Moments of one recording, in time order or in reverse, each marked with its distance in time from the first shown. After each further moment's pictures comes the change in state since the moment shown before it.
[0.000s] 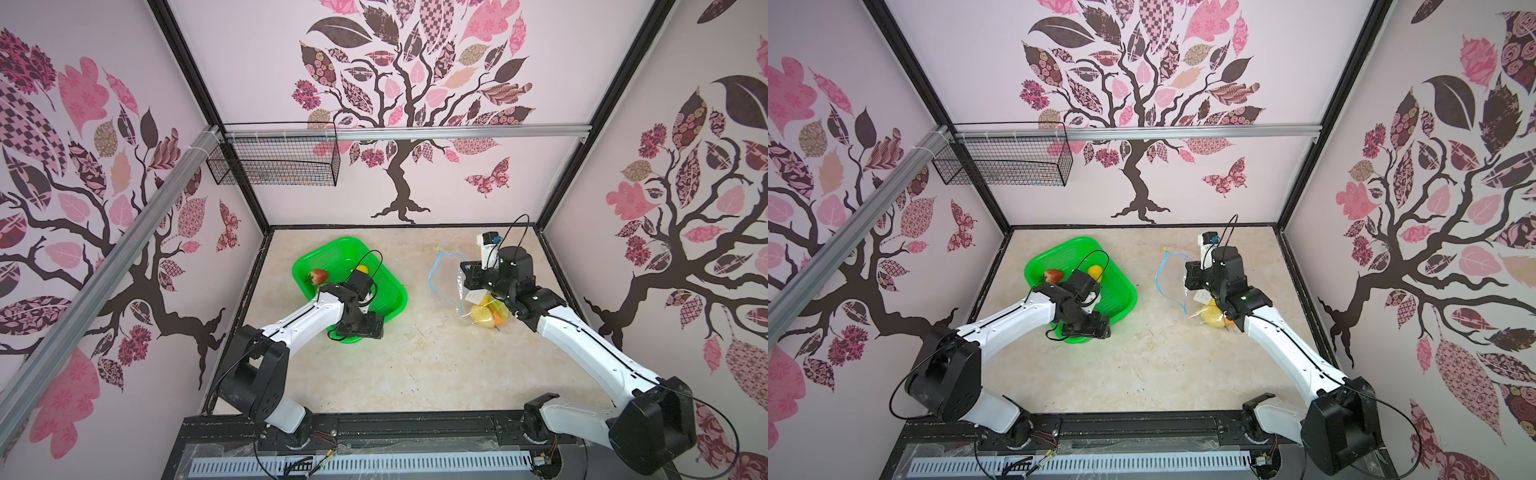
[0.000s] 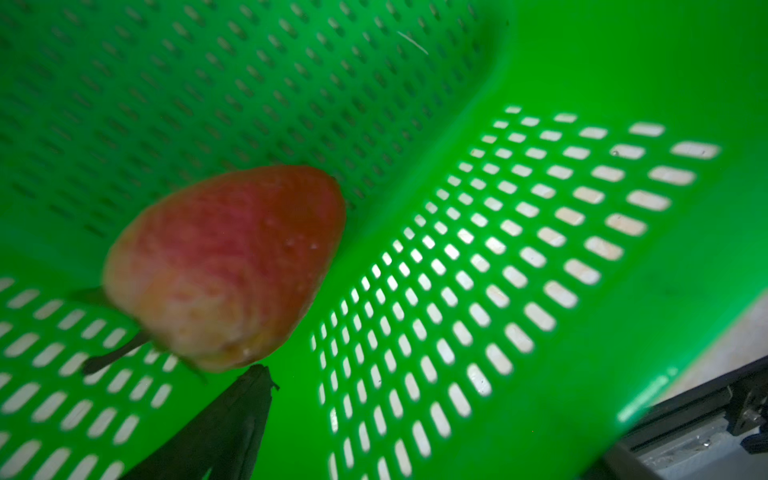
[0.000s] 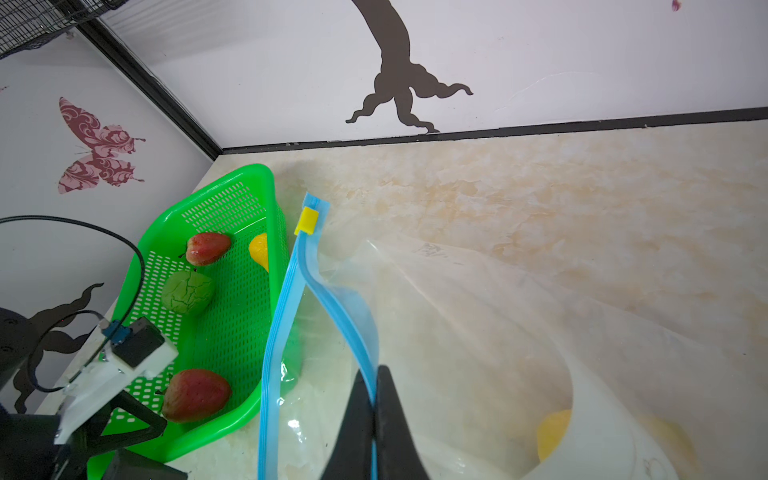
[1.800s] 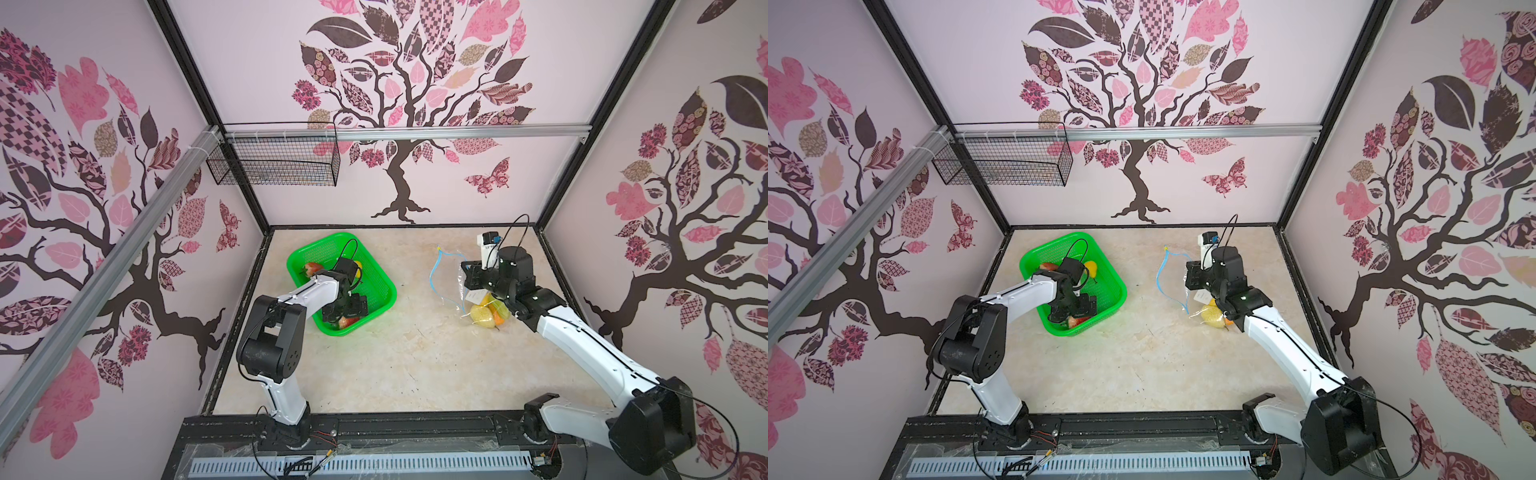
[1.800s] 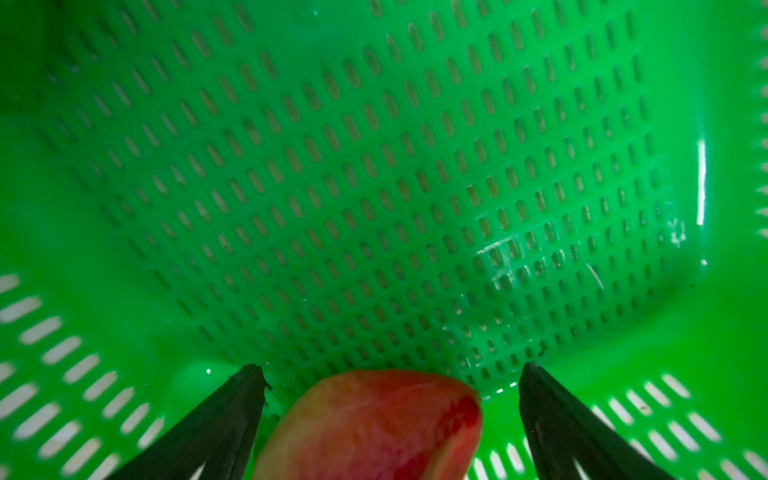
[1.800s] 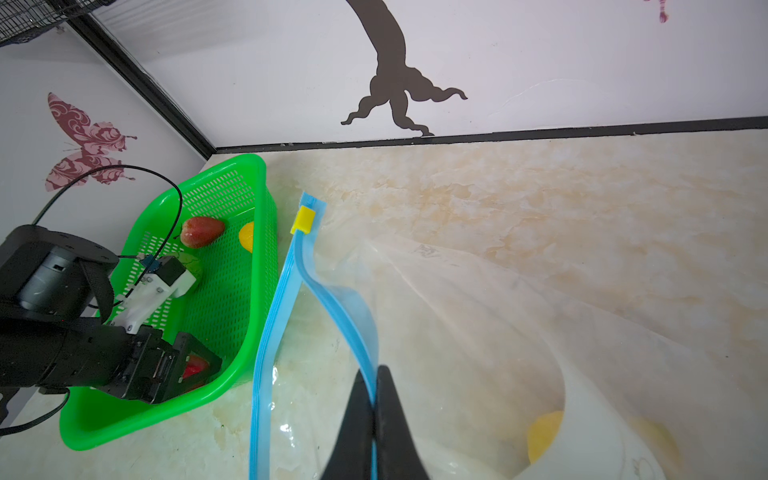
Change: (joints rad) left arm 0.167 0.280 0.117 0.131 -0.127 -0.075; right arm 0.000 0.000 0.000 0.001 0.015 -0.018
